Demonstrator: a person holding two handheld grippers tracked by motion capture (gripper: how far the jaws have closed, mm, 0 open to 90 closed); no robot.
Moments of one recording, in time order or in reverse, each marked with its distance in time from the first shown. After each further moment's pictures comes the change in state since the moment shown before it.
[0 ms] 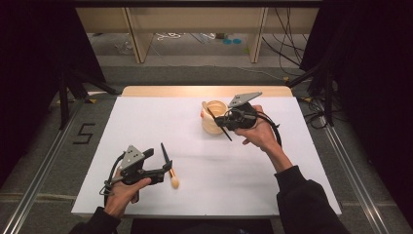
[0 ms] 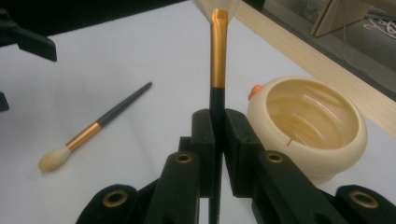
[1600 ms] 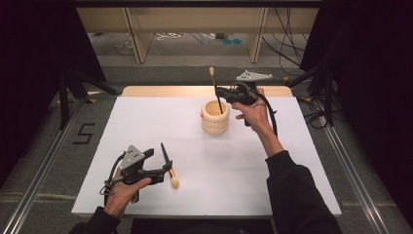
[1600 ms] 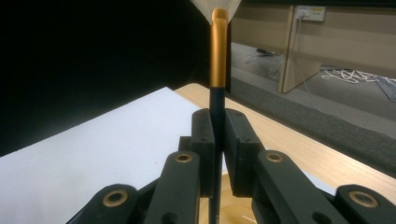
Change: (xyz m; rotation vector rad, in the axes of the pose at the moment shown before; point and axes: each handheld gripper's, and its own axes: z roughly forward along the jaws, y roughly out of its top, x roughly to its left) left arm 0.001 0.000 0.001 -0.006 -0.001 0.001; right arm -0.057 0.023 0.014 -0.325 -0.078 0.161
